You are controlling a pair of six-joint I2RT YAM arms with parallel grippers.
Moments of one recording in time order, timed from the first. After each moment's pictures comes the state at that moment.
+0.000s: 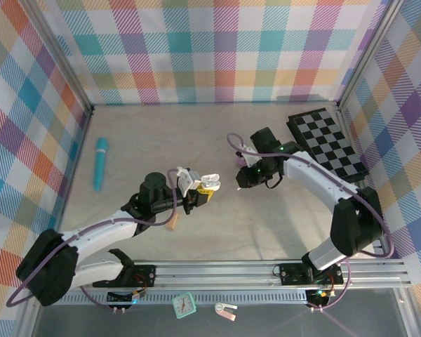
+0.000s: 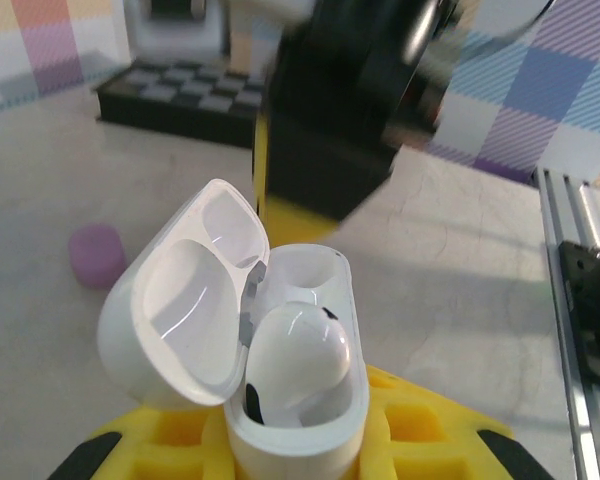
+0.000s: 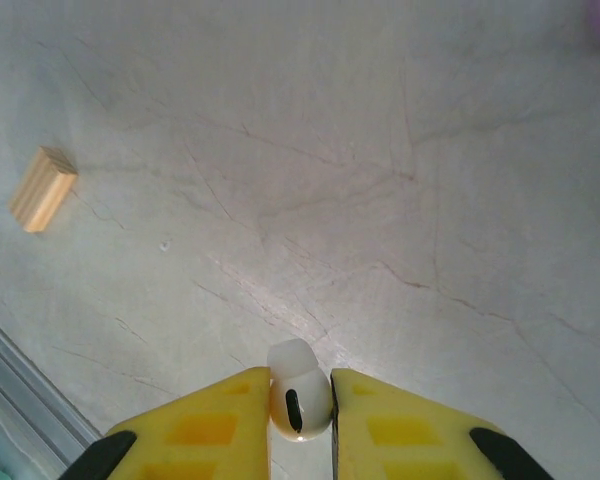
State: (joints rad) left arm -0.64 1.17 0.45 0.44 0.52 0.00; right arm 0.52 1.52 1.23 -0.87 -0.36 0.05
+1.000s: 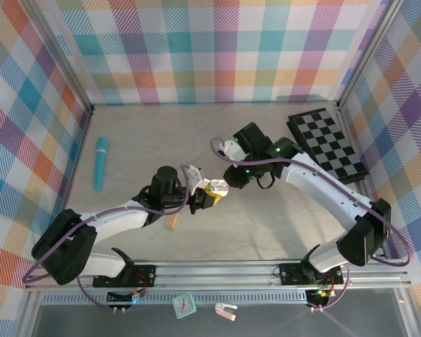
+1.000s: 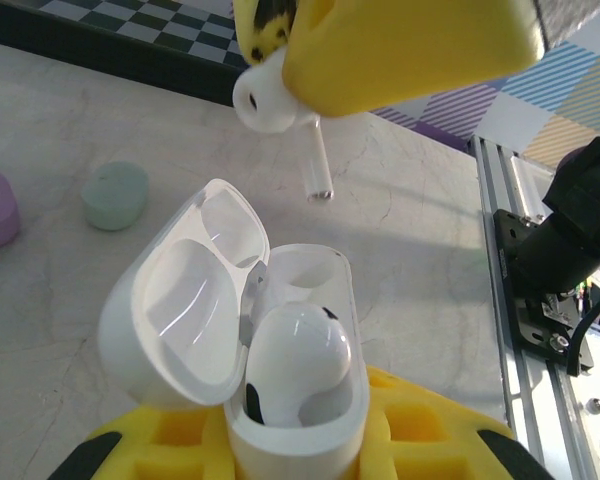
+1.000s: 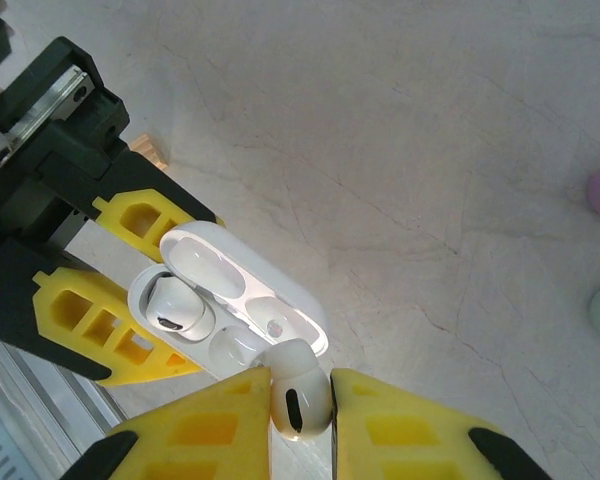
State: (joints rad) left arm -0.65 1.33 0.54 0.42 0.67 -0.04; right arm 0.74 1.48 1.44 -1.01 -0.20 -0.04
